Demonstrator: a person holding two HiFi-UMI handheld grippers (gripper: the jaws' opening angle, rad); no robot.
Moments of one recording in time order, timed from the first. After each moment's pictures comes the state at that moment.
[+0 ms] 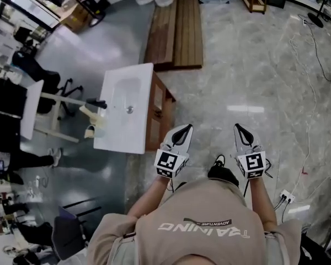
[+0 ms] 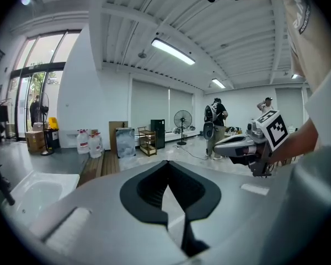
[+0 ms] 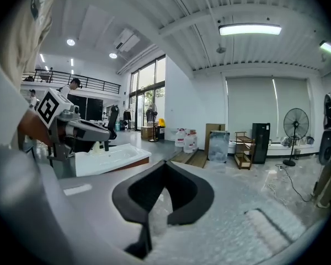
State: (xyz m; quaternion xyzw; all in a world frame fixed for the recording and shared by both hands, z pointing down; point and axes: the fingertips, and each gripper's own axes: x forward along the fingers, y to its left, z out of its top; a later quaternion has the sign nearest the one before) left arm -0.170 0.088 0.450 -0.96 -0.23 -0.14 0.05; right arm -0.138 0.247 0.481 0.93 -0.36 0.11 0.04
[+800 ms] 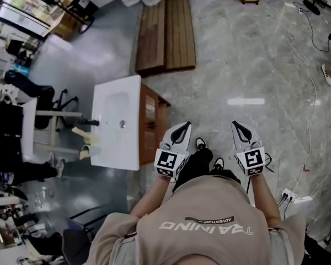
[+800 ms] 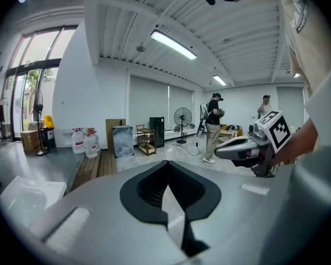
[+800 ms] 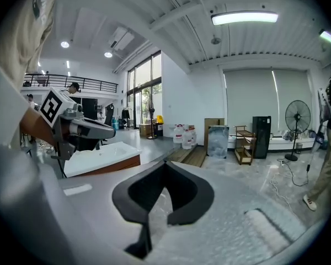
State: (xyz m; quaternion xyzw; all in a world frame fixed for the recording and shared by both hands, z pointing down) left arm -0.065 0.121 0.461 -0.96 -0.23 -0.16 0.06; right arm -0.043 0.273 0.501 0.92 -0.36 0.13 0.02
